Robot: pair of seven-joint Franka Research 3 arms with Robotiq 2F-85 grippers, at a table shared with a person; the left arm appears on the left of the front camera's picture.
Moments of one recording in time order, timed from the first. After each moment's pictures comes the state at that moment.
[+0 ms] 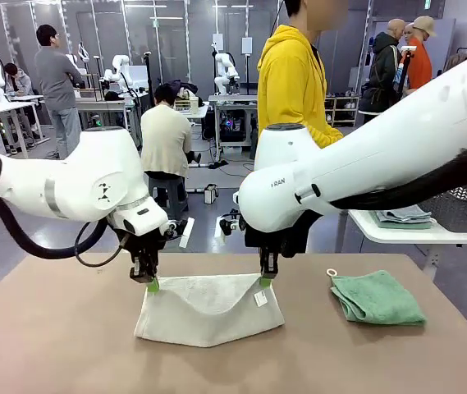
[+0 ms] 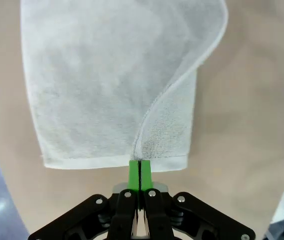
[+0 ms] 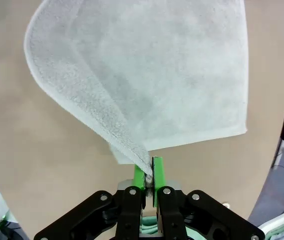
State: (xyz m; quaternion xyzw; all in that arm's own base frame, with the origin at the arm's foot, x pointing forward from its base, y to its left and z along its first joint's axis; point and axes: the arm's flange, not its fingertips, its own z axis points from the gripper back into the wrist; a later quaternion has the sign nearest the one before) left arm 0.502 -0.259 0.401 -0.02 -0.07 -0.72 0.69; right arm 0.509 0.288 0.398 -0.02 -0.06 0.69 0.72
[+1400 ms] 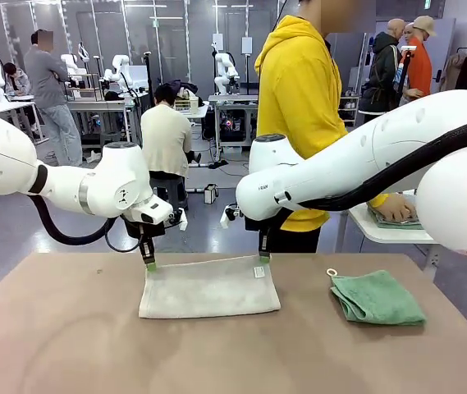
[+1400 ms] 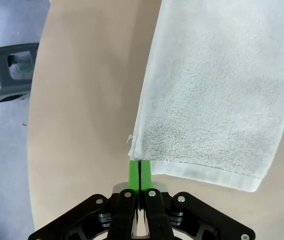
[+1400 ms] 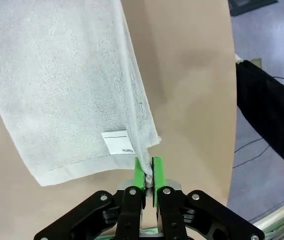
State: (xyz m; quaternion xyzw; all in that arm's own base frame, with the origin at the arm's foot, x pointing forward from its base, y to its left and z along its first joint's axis) left arm 0.644 -0.222 0.343 0.02 -0.07 -0.60 0.80; right arm 0.656 0.279 0.351 -0.05 -0.05 0.62 0.78
